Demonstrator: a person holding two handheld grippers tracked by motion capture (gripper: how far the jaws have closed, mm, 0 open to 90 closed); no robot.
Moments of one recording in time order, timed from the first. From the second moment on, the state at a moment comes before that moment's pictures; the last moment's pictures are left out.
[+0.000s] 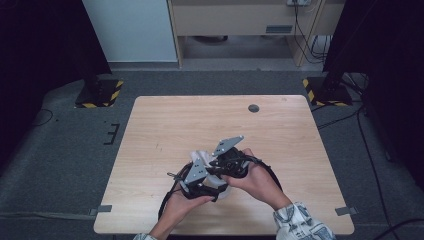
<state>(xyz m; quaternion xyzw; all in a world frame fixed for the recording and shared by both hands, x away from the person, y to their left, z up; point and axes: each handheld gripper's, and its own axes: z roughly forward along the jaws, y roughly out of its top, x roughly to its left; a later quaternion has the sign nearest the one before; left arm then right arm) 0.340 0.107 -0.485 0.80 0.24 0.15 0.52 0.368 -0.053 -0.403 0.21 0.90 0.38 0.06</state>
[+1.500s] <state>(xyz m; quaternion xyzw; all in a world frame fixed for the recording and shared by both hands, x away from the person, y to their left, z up) 0.340 0.108 -0.485 0.80 0.24 0.16 0.52 0.382 -0.083 -0.403 0.25 0.89 0.37 0.07</state>
